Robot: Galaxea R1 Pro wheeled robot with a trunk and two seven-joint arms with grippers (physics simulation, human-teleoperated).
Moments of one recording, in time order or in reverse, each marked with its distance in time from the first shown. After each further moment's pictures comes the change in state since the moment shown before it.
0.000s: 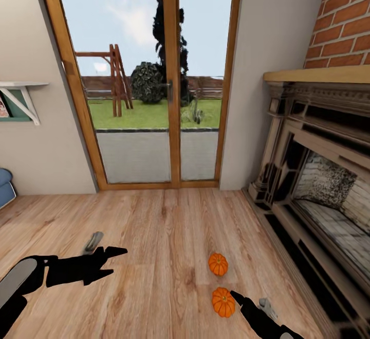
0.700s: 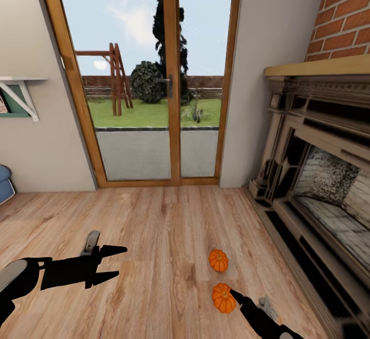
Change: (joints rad) left arm 0.003 0.126 -0.123 -0.014 0.307 0.001 -0.095; right arm 0.000 0.002 -0.001 -0.002 0.001 -0.010 0.007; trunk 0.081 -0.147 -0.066
